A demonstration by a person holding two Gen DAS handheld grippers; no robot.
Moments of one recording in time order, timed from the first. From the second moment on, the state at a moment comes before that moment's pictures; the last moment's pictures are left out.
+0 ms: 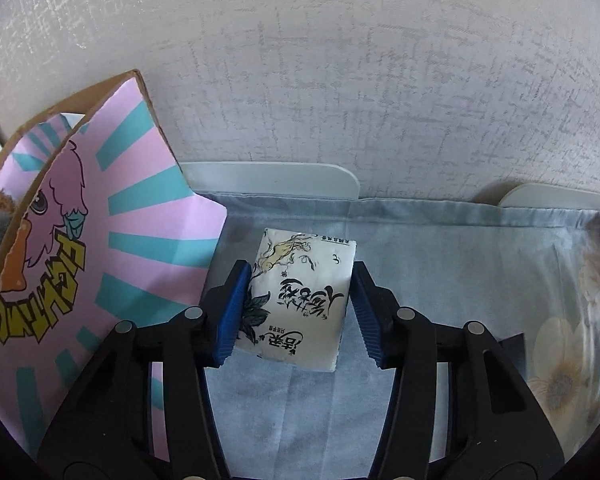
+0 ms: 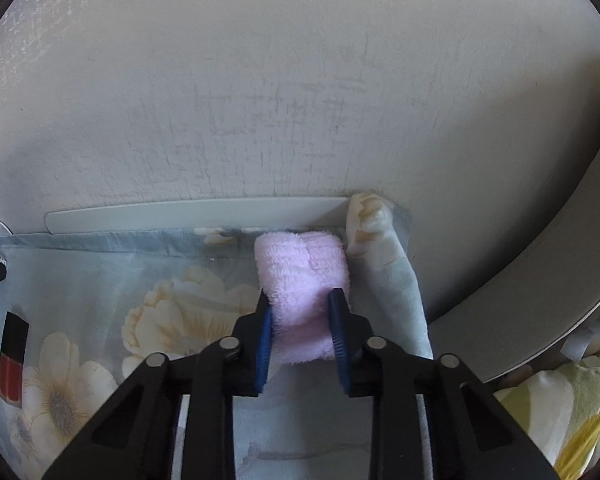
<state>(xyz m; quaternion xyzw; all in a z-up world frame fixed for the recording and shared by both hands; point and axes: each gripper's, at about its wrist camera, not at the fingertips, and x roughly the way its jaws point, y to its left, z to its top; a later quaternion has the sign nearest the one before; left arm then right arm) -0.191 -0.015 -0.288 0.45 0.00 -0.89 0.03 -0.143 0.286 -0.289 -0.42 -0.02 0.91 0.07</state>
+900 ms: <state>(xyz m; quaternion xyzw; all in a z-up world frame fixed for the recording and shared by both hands) -0.106 -0.017 -0.137 0.45 -0.03 -0.89 -0.06 -0.078 0.236 -0.125 -0.40 -0.03 0.91 -0.11</state>
